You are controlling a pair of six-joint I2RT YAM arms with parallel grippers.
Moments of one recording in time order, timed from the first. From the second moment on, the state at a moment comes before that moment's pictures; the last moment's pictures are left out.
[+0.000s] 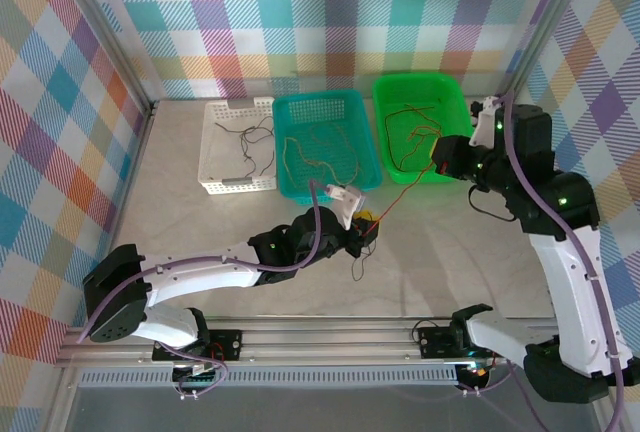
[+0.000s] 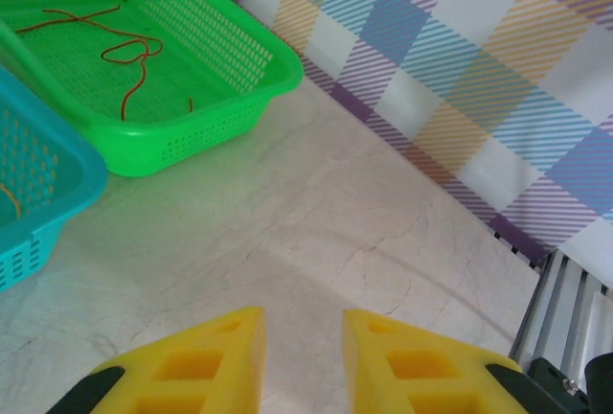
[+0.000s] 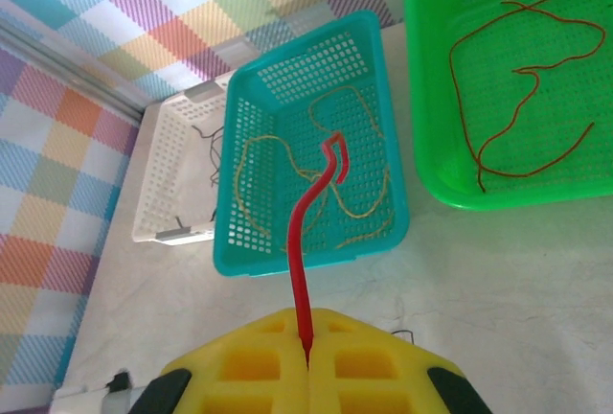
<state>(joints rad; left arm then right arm) -1.15 1.40 0.88 0.20 -0.19 -0.43 0.30 1.08 1.66 -1.11 -0.15 0.51</state>
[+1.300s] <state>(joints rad) -1.14 1.49 0.87 0.29 0.01 -0.45 0.30 1.25 1.89 -1.30 -0.22 0.44</state>
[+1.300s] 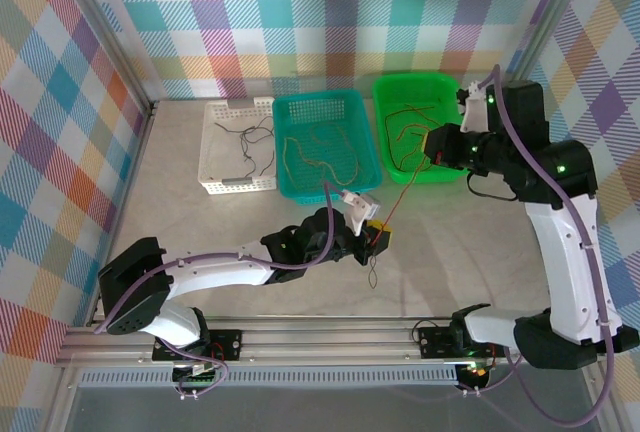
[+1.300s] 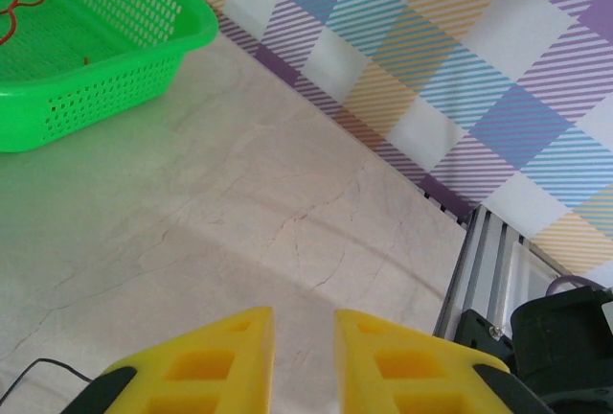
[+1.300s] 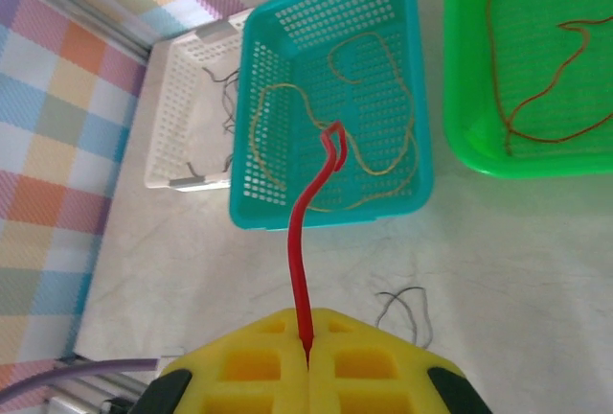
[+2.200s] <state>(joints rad) -1.19 1.57 0.69 -0.05 0.11 -0.35 0.24 1.21 2.01 -0.82 0.00 0.39</state>
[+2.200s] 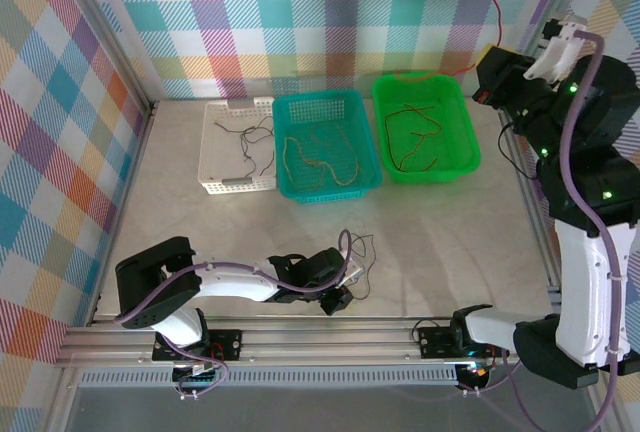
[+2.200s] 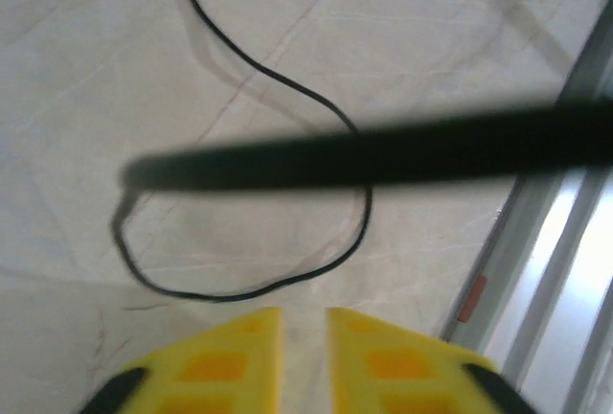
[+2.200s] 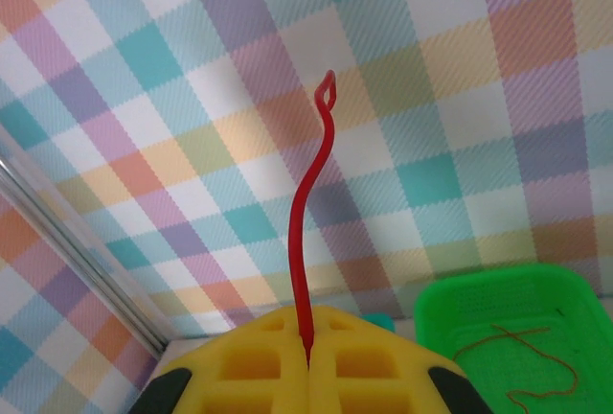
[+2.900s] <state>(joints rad) -1.07 0.99 0.70 -0.16 -0.07 -0.45 0.12 1.28 1.62 -0.71 0.04 0.38</state>
